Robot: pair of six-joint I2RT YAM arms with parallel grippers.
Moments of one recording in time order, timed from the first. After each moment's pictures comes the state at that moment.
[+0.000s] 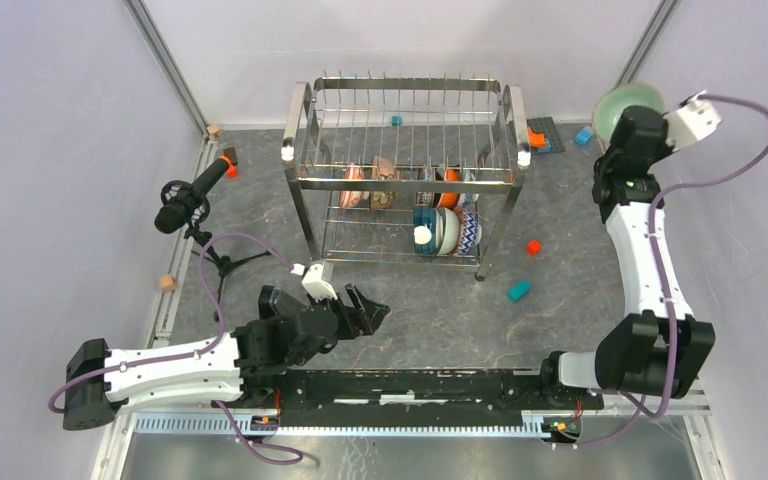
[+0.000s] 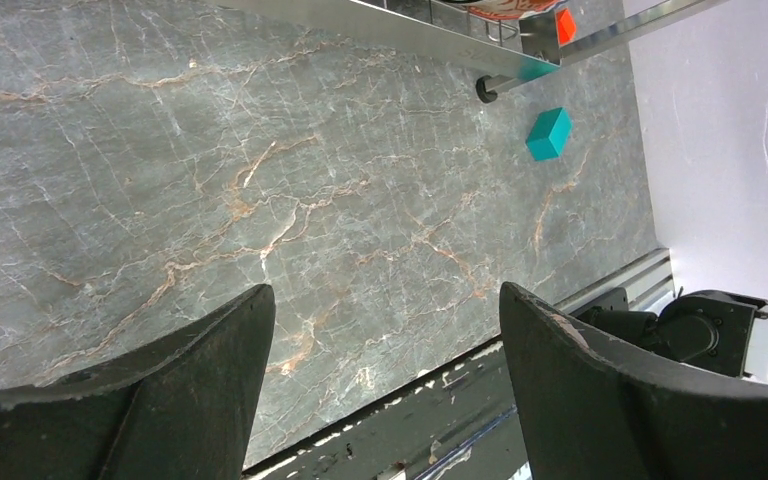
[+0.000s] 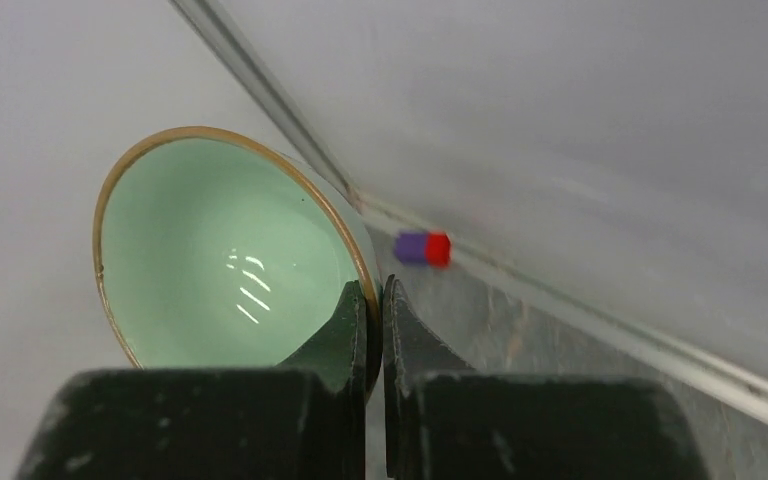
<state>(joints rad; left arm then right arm) -1.26 0.71 0.36 -0.16 -0.57 -1.10 -0.13 1.33 1.31 -0.08 0.73 0.49</state>
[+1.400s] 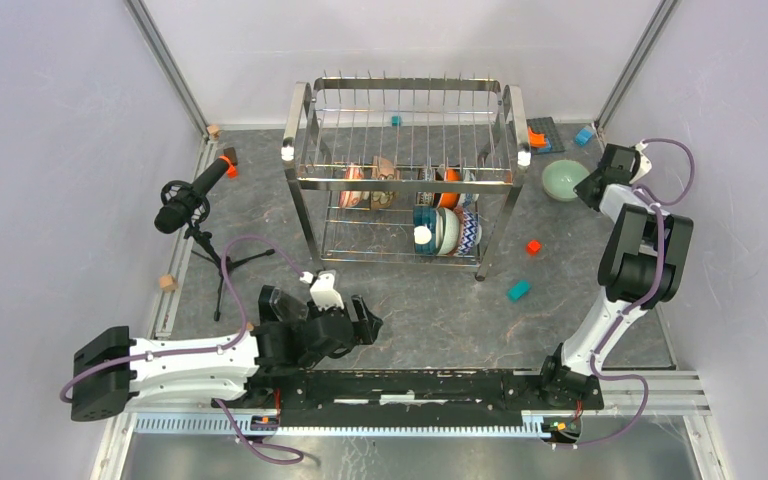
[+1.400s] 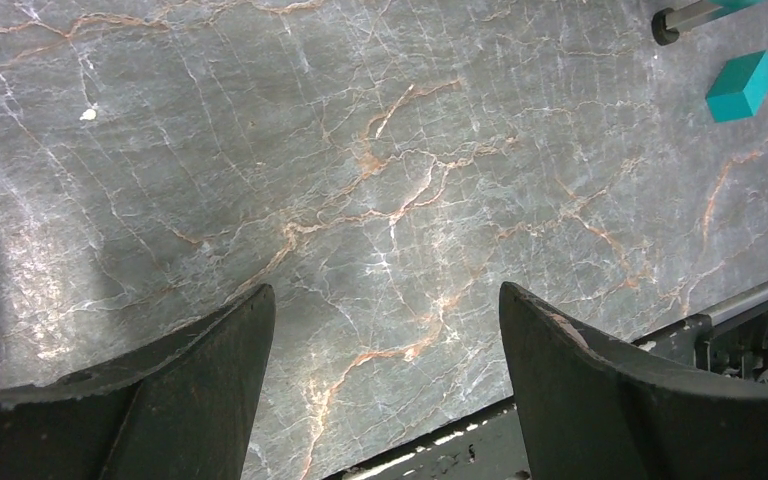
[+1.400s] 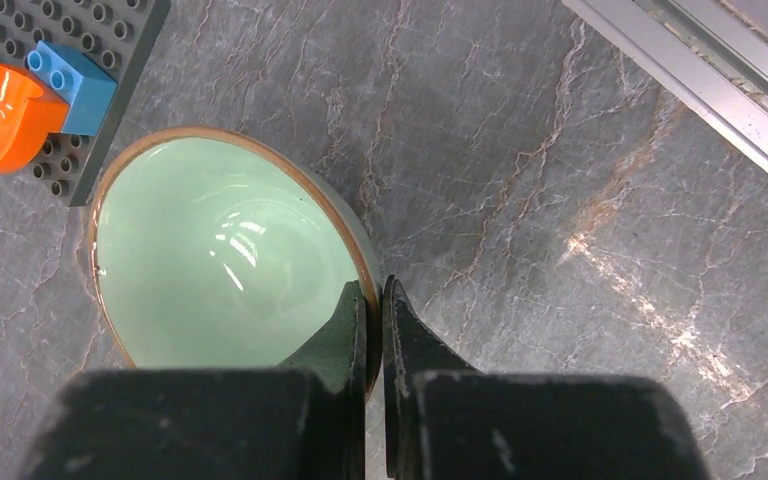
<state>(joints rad) -1.26 0.86 0.31 -0.18 -0.58 -1.11 -0.31 1.90 1.24 -0.08 0.14 0.57</state>
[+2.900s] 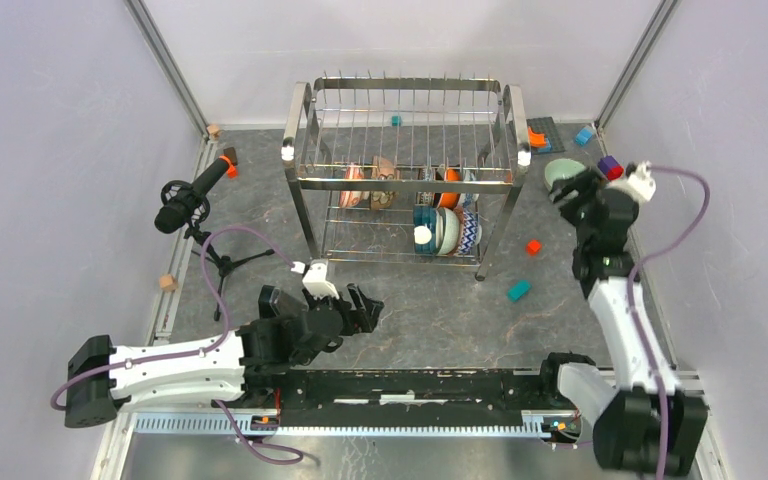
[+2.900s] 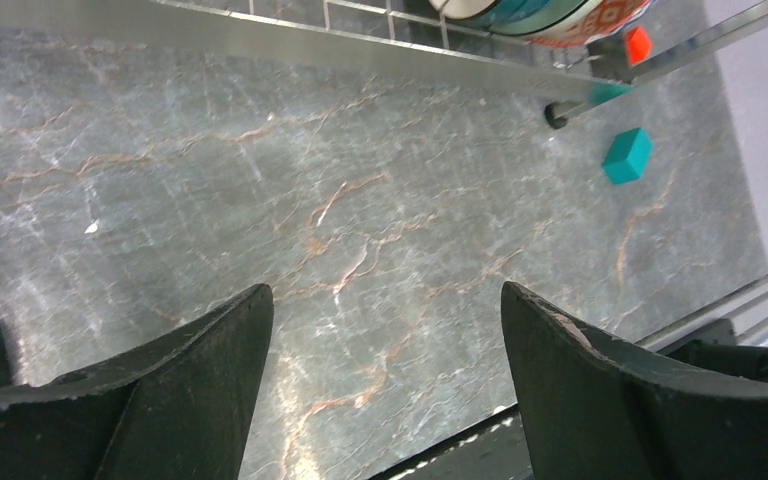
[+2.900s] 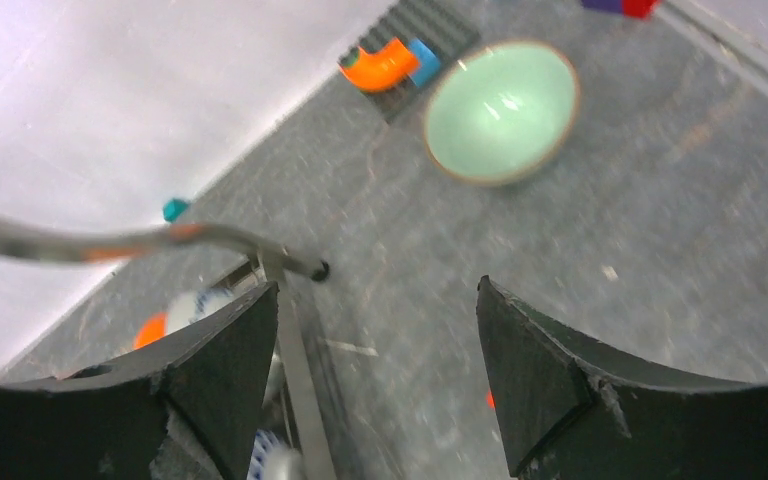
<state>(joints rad) -1.26 0.76 0.37 -0.18 -0.67 -0.98 -0.11 1.08 0.80 0.01 0.15 0.60</state>
